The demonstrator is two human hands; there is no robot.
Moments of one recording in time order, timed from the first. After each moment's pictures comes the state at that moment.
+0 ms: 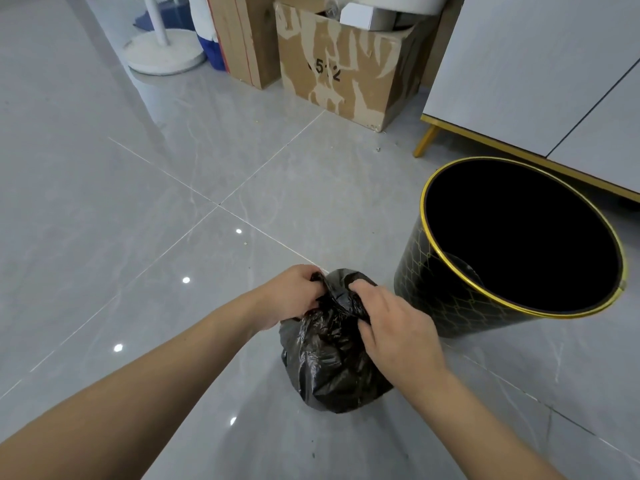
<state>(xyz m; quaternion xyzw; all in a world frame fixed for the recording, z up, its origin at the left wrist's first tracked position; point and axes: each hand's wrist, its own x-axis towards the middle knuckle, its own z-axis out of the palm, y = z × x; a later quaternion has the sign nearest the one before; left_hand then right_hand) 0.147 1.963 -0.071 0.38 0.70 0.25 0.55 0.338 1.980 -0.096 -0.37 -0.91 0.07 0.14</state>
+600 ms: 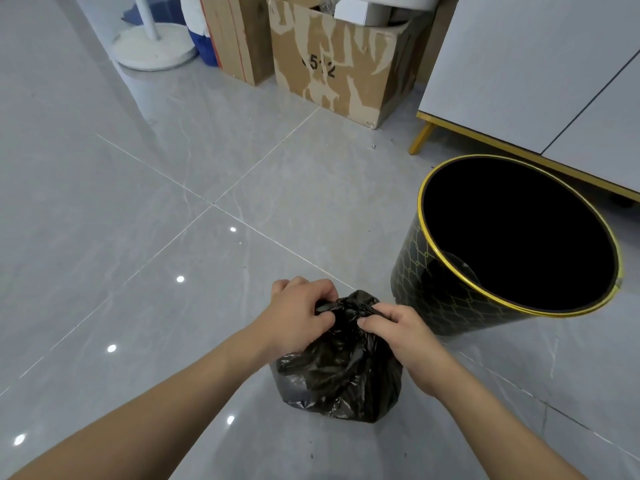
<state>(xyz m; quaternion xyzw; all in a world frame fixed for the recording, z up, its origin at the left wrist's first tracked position) 0.157 1.942 -0.104 0.60 0.70 0.20 0.33 0.342 1.993 -0.095 -0.50 -0.52 0.68 0.13</state>
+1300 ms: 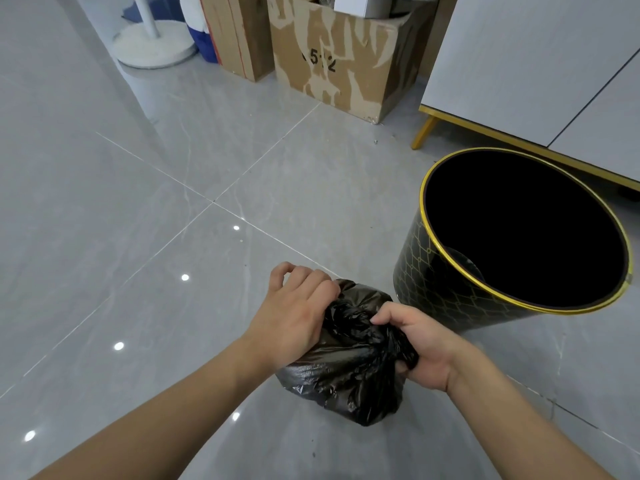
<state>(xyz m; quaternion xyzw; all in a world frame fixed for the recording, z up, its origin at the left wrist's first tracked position) 0.158 1.929 -0.110 0.74 0.65 0.18 0.02 0.350 2.005 -0.095 -0.49 -0.31 0.82 -0.01</state>
